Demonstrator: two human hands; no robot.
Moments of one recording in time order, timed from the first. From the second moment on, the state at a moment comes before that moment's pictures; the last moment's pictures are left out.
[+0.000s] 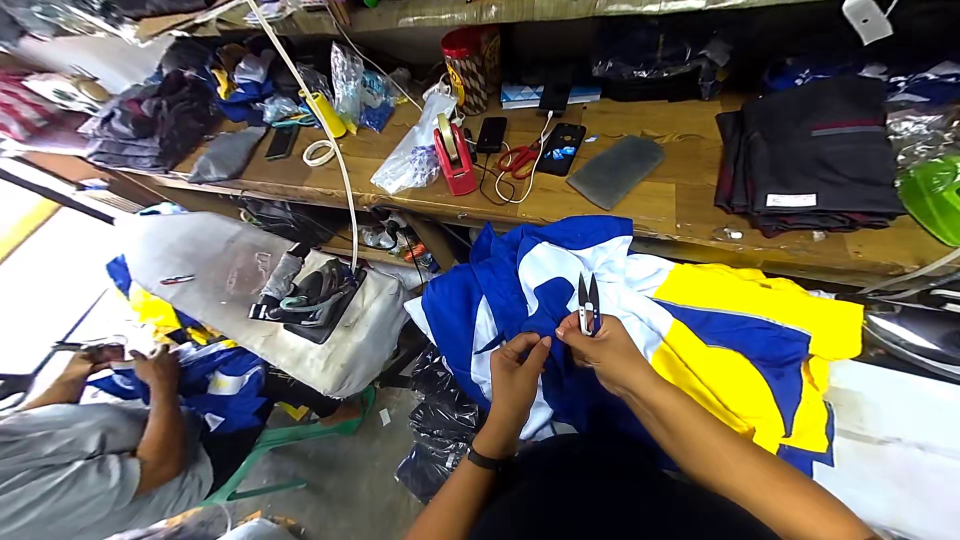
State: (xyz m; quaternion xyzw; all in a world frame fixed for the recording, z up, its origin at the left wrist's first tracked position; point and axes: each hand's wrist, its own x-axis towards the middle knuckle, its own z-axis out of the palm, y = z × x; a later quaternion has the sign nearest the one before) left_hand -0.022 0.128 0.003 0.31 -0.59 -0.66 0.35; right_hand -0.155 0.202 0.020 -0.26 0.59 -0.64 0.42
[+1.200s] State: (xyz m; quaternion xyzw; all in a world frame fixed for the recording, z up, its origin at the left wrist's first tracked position) left_hand -0.017 0.118 0.014 0.33 -0.48 -0.77 0.27; right_hand -0.189 0.223 0.005 -0.58 0.69 -0.43 -0.01
